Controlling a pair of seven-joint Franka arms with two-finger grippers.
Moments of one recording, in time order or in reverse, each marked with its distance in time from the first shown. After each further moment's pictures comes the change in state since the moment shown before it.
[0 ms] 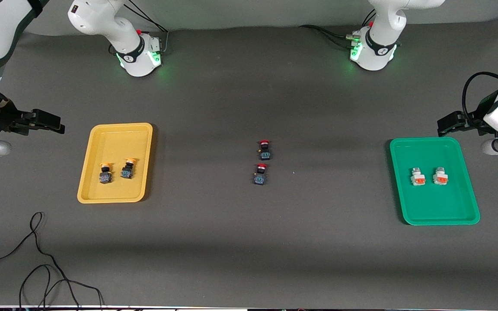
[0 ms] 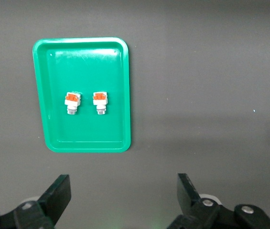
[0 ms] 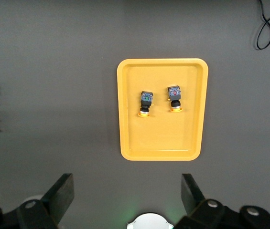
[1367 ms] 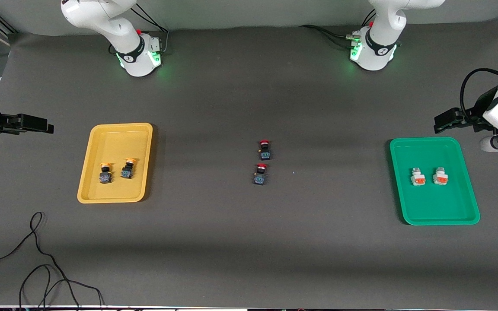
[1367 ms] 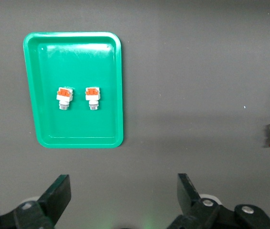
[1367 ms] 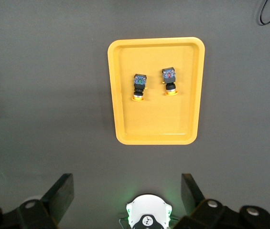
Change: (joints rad) left arm -0.002 -0.011 0.001 0.001 -0.028 -0.021 -0.009; right arm -0.678 -0.318 0.983 0.060 -0.395 0.003 0.226
